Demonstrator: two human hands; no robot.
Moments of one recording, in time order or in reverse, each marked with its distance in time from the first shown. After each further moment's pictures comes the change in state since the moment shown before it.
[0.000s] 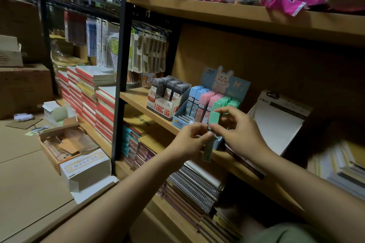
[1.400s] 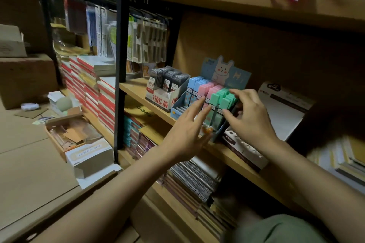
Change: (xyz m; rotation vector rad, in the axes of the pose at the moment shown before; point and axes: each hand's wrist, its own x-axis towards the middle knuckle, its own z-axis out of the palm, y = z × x) left_hand 0.014 -0.012 0.001 1.012 0.125 0.393; right_hand 0.017 0.021 -0.026 -0.399 0.113 -0.096
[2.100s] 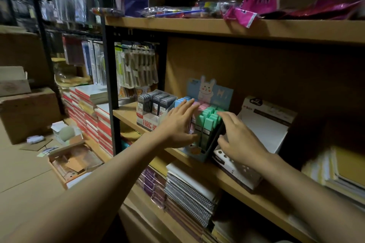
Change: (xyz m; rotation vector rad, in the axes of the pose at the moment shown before) left_hand 0.080 -0.012 -0.031 0.172 -0.234 -0.062; right_hand 0.008 0.026 -0.007 -0.036 -0.308 0.004
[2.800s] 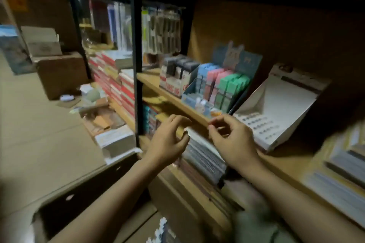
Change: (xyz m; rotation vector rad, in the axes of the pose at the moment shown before) left_hand -0.158 0.007 0.071 -0.376 0.389 -0.219; right_hand -0.084 -0.065 0.064 0.529 0.170 -0.021
